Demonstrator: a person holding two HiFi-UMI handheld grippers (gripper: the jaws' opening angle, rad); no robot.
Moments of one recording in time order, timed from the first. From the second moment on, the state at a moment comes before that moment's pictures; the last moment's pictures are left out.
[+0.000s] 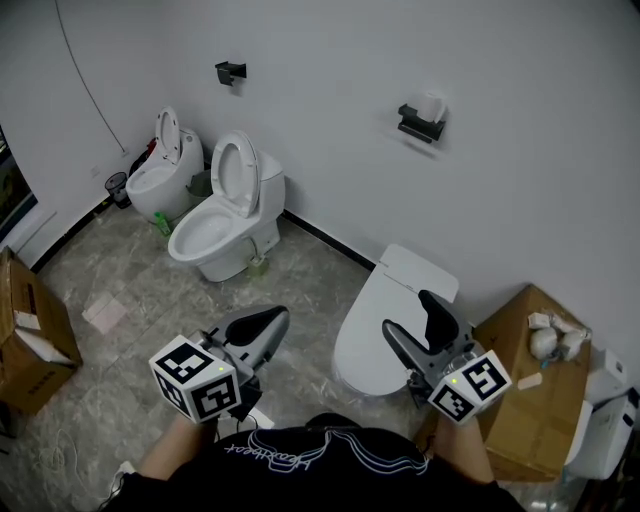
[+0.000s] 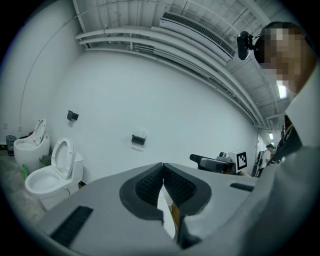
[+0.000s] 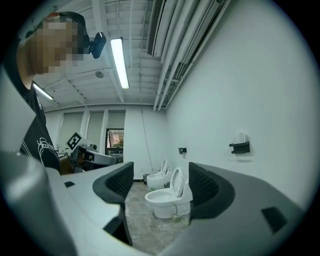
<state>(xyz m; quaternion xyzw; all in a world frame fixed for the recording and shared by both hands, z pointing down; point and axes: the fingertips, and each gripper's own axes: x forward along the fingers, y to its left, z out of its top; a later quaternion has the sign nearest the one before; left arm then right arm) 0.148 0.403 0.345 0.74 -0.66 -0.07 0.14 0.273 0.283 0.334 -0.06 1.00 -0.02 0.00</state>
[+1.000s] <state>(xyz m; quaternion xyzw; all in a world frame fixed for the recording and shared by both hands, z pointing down) -0.093 0.174 0.375 0.73 -0.66 -0.07 0.17 0.034 0.045 0.342 -0.10 0.99 -0.04 0.02</state>
